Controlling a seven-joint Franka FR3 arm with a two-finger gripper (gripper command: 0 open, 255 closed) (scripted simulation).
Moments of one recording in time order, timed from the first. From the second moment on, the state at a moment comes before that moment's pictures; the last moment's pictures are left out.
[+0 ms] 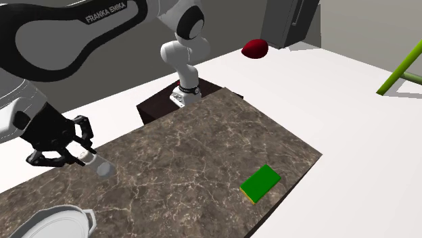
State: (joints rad) arm -0.58 0.60 -1.01 -1.34 0.60 1.55 -1.78
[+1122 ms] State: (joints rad) arm -0.54 0.64 -0.98 -1.52 0.65 1.74 -1.84
